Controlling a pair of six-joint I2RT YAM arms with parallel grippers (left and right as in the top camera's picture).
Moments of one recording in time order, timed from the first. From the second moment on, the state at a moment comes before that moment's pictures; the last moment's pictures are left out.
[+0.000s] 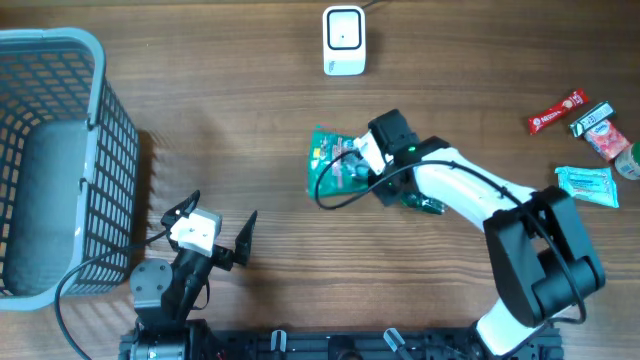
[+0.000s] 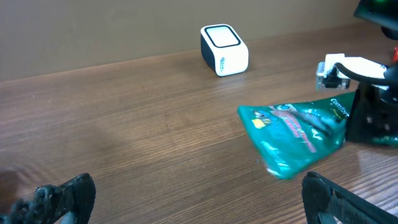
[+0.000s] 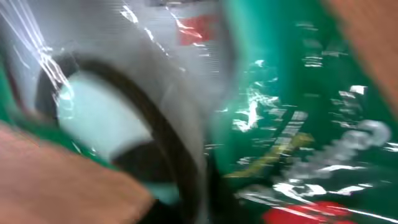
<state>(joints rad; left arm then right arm) 0.05 0.10 0.08 -0.22 0.39 0.11 0.45 1.84 1.01 -0.55 0.03 -0.26</state>
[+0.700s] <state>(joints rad) 0.05 0.10 0.08 -0.22 0.39 0.11 0.45 1.85 1.47 -1.39 -1.22 0.03</state>
